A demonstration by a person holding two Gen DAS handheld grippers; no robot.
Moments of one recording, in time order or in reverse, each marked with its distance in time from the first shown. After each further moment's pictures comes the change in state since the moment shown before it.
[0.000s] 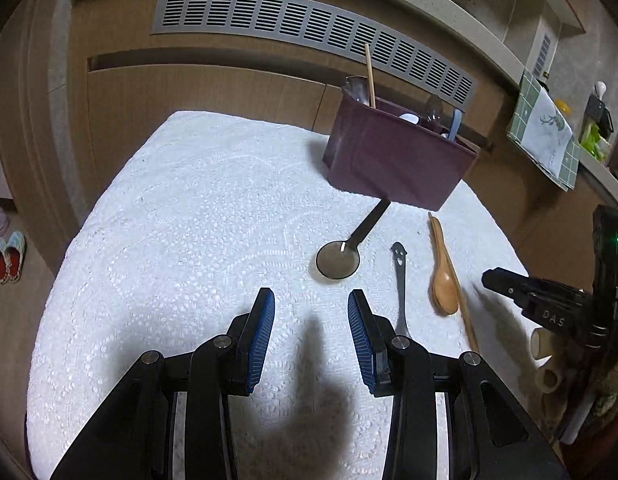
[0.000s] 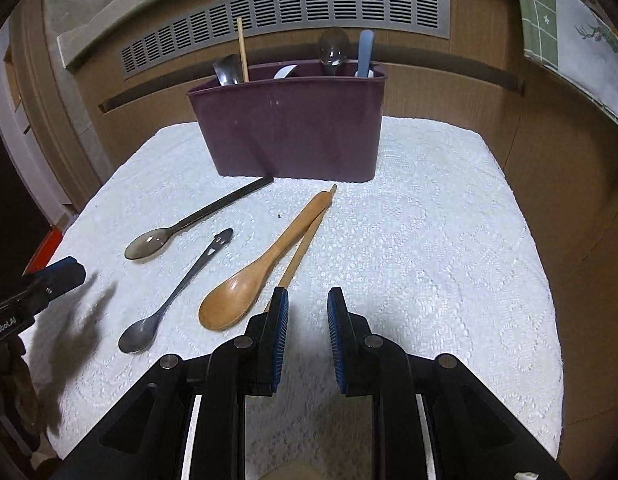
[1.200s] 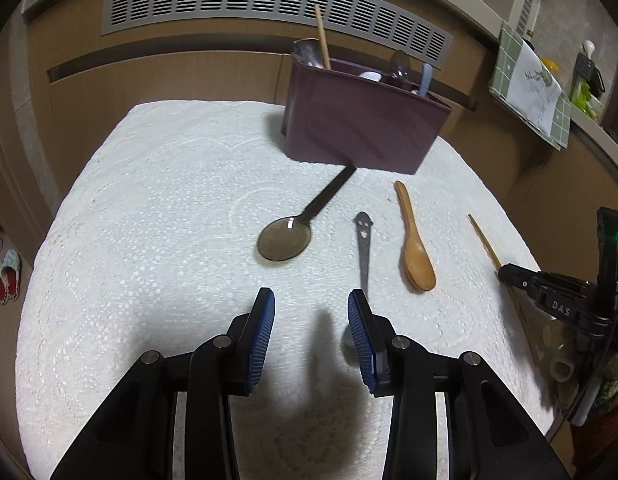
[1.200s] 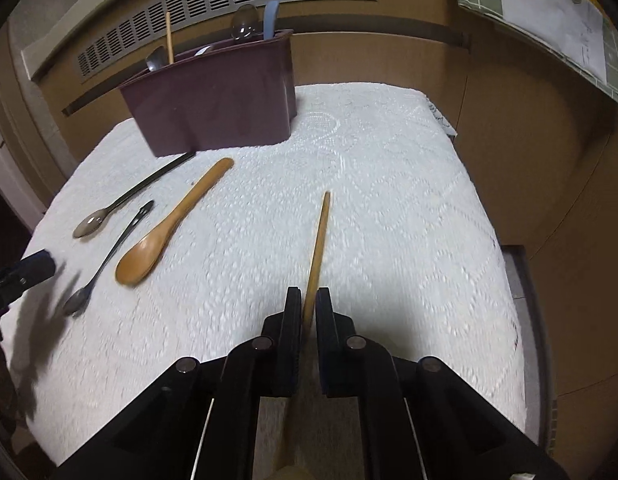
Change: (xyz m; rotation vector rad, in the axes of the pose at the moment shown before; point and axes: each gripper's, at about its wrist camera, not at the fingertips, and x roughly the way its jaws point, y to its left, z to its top) left arm 0.022 -0.044 0.001 0.107 0.107 -0.006; right arm -0.008 -0.066 -0.035 0.079 0.055 -0.046
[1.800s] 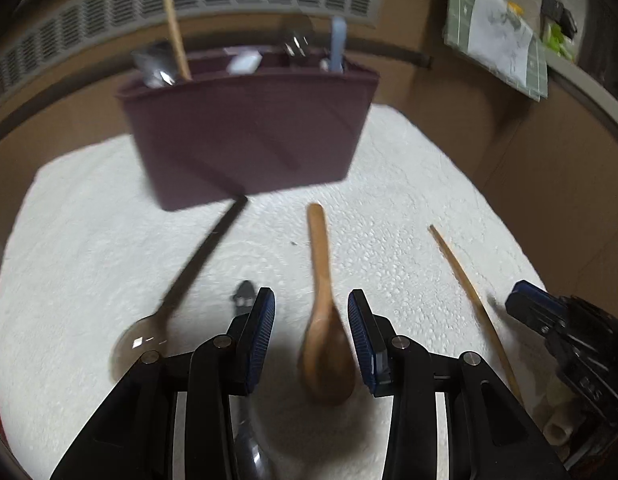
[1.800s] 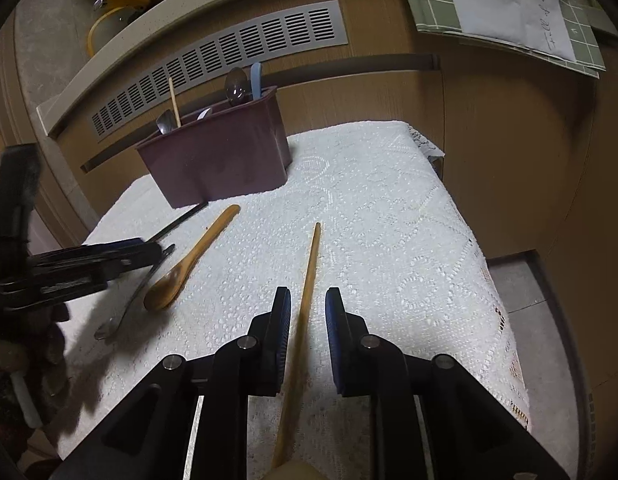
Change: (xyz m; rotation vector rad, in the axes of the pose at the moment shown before) left arm 0.086 -0.091 0.061 0.182 0.123 -0.053; right arm -0.026 -0.017 -0.011 0.109 -0.192 0.067
